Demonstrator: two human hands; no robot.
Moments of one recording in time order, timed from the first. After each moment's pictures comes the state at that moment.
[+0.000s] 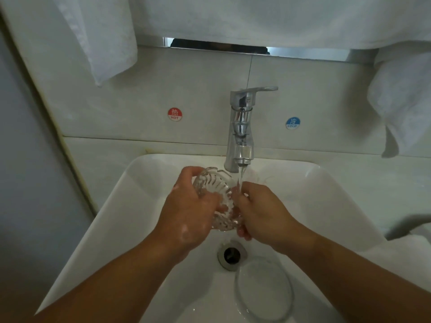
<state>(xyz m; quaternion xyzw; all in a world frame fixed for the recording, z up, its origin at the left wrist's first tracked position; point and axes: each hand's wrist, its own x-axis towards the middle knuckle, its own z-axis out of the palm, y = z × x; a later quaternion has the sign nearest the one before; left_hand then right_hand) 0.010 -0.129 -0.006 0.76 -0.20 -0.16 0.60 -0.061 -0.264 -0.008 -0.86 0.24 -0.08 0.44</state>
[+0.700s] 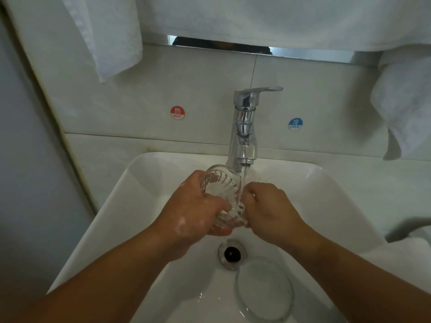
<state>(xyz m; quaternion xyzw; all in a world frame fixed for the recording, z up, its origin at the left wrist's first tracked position) 0.009 -0.128 0.004 0.70 -0.19 -0.28 0.63 -0.067 -0.270 -0.004 -0.92 0.24 -0.10 0.30</state>
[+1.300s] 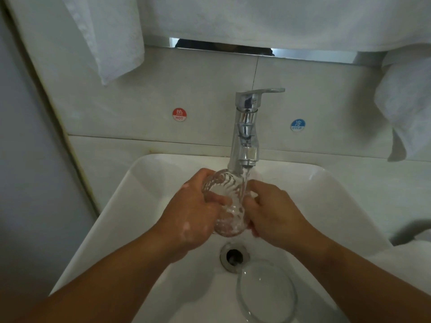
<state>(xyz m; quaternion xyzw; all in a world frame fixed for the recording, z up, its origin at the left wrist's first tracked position) 0.015 -0.127 -0.003 0.74 -0.24 -0.22 0.59 -0.071 -0.268 0.000 -0.91 0.21 -0.10 0.34</state>
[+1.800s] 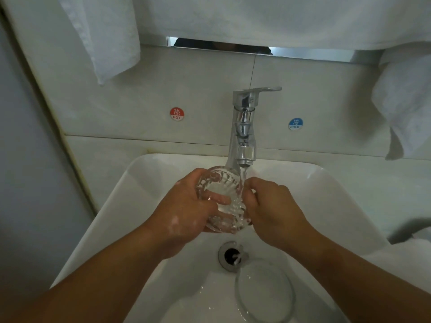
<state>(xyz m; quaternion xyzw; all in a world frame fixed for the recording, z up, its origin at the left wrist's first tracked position) 0.017 -0.123 0.002 0.70 -0.23 -0.26 0.62 -0.071 -0.270 0.000 -0.94 0.19 -0.15 0.25</state>
